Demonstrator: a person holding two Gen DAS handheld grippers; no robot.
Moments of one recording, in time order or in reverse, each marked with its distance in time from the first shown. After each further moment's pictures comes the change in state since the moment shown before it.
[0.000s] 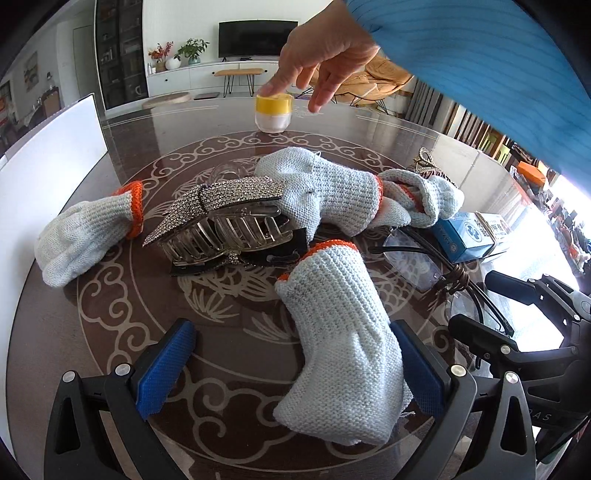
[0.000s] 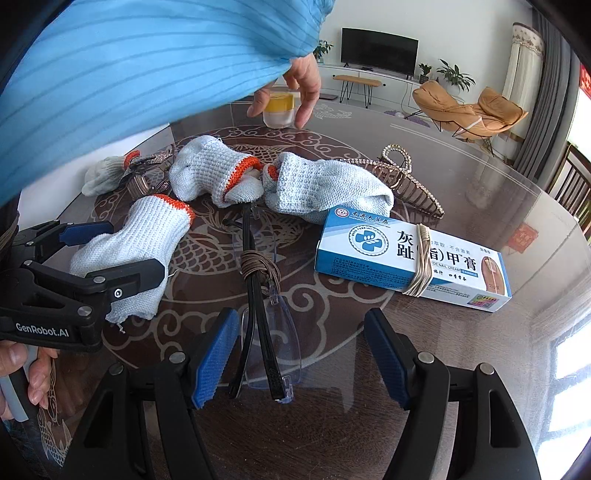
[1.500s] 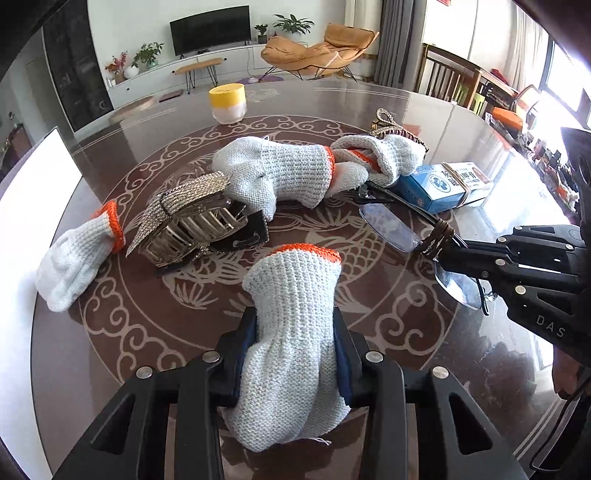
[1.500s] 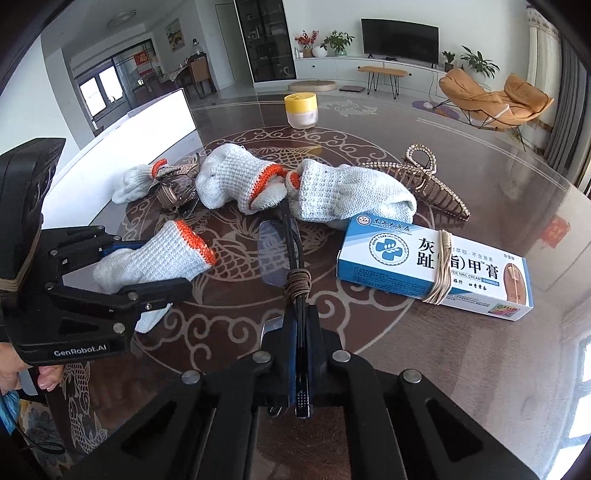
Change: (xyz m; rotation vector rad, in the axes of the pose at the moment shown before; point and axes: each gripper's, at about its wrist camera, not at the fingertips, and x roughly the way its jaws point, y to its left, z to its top) left arm -0.020 -0.017 -0.008 0.160 0.098 -0.019; right arm -0.004 -0.005 0.010 0.005 0.037 0.162
